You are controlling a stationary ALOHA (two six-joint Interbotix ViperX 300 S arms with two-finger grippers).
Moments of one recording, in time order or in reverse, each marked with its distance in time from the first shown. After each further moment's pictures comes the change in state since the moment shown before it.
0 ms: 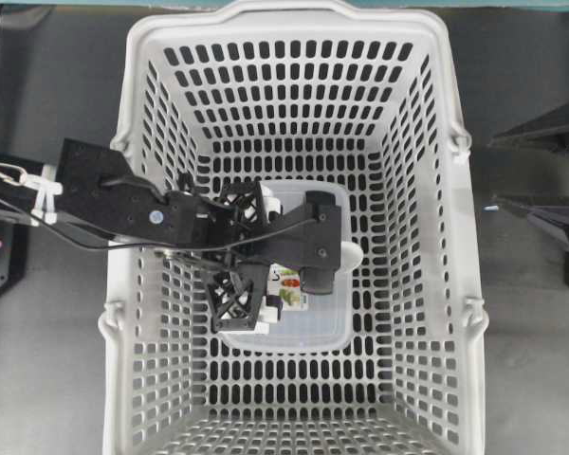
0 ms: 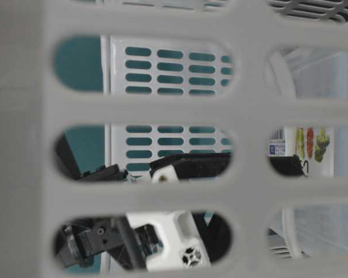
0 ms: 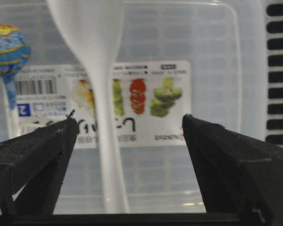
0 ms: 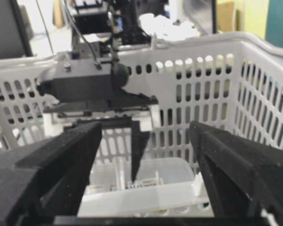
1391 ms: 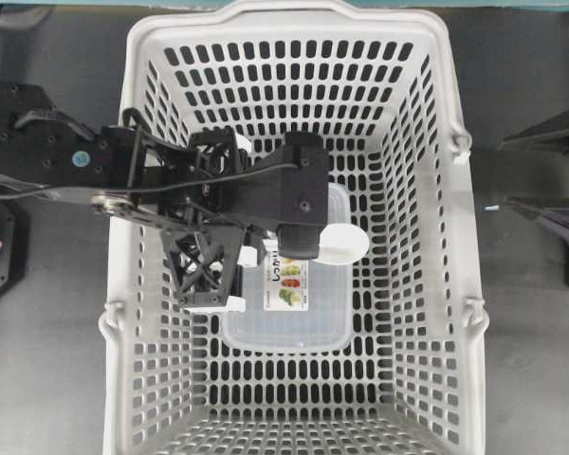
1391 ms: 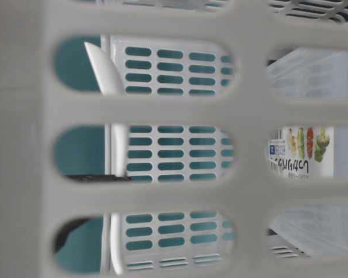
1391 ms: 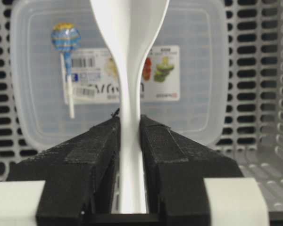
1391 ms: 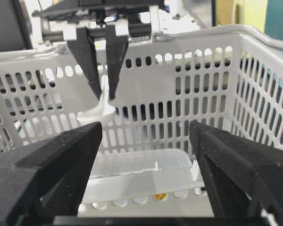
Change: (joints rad) left arm 0.011 -0.150 -0.204 0.000 0.322 0.025; right arm -0.002 -0.058 0.017 0.002 0.060 -0.002
